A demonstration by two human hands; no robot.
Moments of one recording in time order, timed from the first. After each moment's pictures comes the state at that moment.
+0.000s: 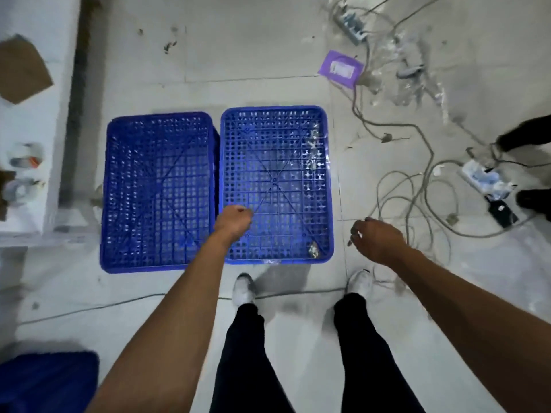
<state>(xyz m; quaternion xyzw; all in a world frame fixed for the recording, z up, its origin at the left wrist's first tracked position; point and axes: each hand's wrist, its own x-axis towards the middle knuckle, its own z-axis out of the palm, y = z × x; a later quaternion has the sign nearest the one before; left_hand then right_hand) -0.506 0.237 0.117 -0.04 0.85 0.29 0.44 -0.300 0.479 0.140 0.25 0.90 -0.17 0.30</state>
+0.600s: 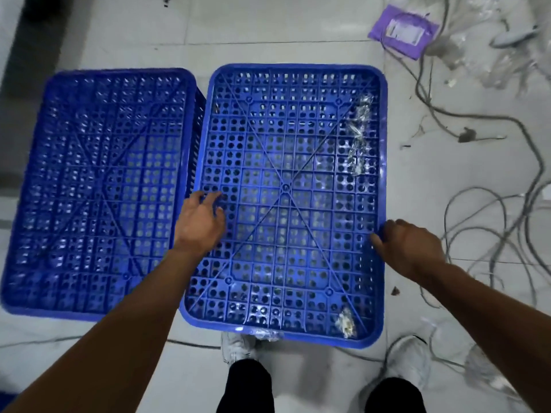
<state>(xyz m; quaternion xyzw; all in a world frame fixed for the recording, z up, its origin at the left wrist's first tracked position) -0.596 0.232 -0.159 0.10 0.96 0.06 0.25 -0.385 0.556 -0.170 0.25 0.93 -0.10 0.26</state>
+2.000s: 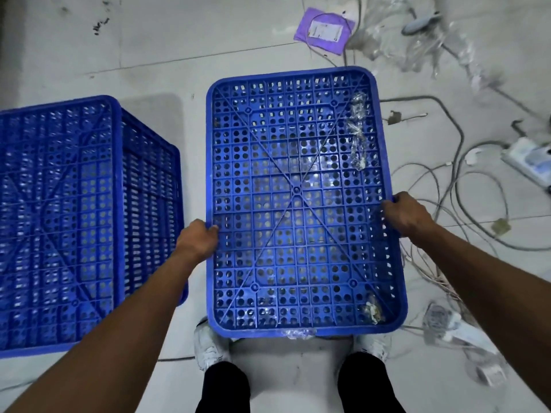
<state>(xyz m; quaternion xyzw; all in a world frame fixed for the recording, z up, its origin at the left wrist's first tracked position) -0.532 0.331 -0.170 0.01 0.91 0.08 0.40 -0.321 0.678 -0.159 0.56 0.73 -0.34 0.21</state>
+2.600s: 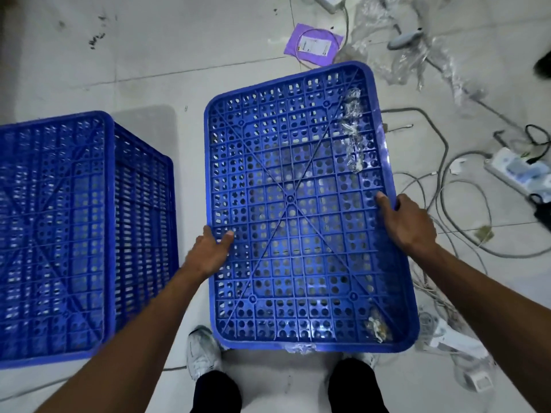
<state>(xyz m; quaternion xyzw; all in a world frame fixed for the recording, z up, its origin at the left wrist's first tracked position) -0.504 0.357 -0.162 0.02 0.89 0.14 0.44 -0.299 0.692 -0.137 0.52 0.80 -0.27 0.09</state>
